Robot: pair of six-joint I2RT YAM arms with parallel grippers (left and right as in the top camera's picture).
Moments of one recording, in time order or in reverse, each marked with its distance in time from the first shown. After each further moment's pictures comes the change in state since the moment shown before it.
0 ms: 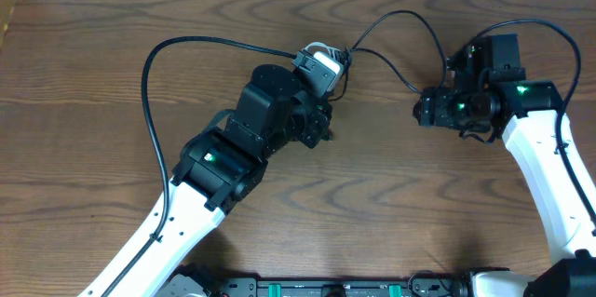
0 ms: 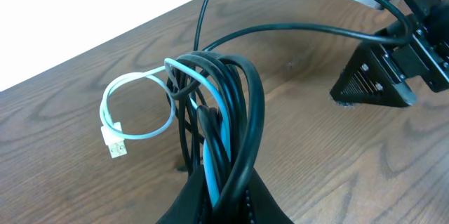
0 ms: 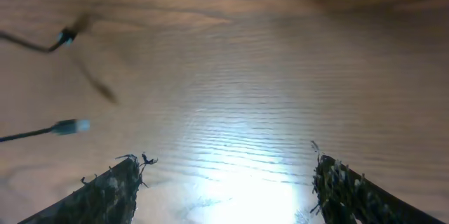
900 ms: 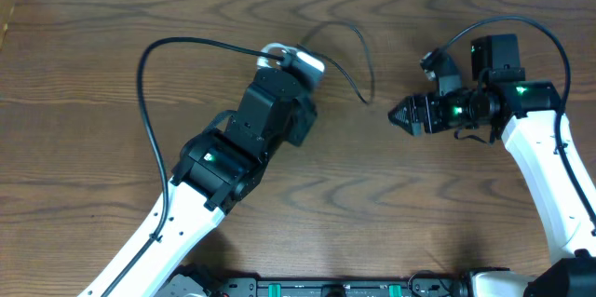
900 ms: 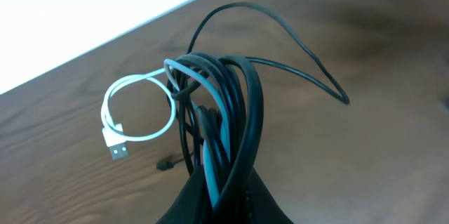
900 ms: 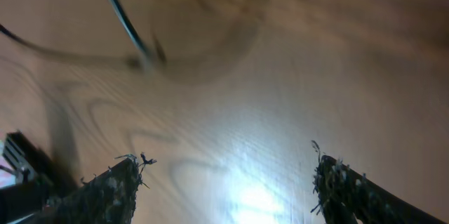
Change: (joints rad) left arm 0.001 -0.001 0.000 -0.100 -0.251 0.012; right arm 0.000 0.000 -0.004 0.016 -0.330 -0.259
